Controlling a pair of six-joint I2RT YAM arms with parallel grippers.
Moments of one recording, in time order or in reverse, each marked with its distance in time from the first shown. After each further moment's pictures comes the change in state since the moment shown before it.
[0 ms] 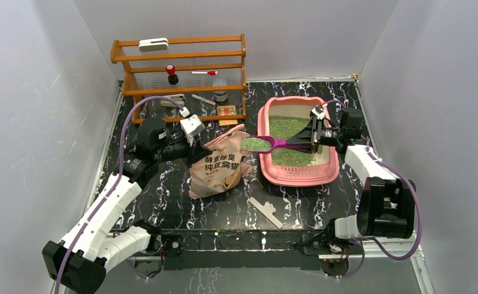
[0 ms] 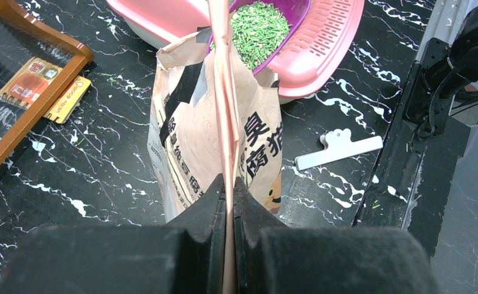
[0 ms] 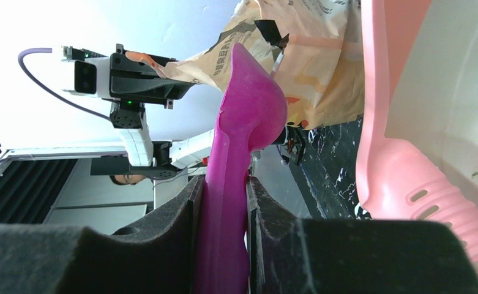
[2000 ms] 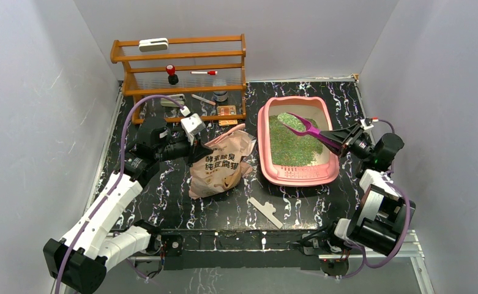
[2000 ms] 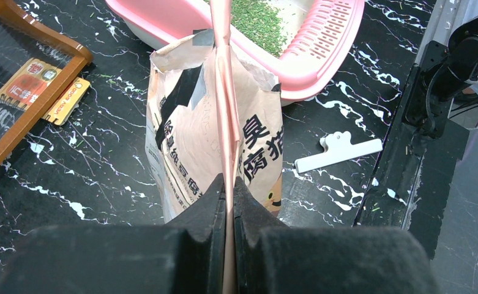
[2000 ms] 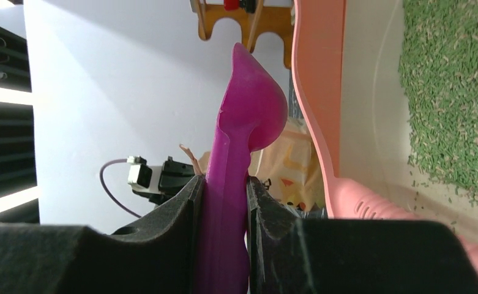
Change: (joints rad) left arm 0.000 0.014 0.000 0.019 0.003 -0.010; right arm -0.403 -0.116 -0.304 0.698 0.080 0.567
